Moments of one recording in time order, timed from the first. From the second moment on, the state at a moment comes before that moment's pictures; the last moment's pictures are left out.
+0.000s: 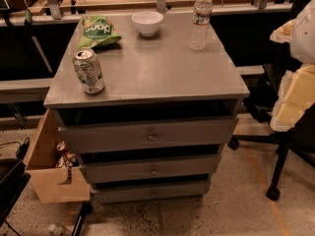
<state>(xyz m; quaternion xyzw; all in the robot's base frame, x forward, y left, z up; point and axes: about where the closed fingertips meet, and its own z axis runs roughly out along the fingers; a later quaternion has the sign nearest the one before) 0.438 -0.213 0.988 -0.60 0.78 -0.05 0.18</state>
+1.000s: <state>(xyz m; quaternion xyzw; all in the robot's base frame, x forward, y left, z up) 0.430 -0.221 0.956 -0.50 0.82 0.02 0.29</state>
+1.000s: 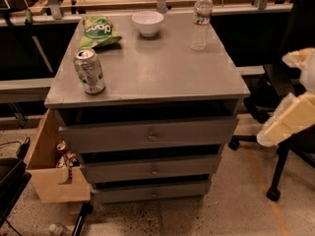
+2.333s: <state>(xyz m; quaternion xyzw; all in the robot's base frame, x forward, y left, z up) 0.567 -0.271 1.040 -0.33 0.65 0.07 0.69</state>
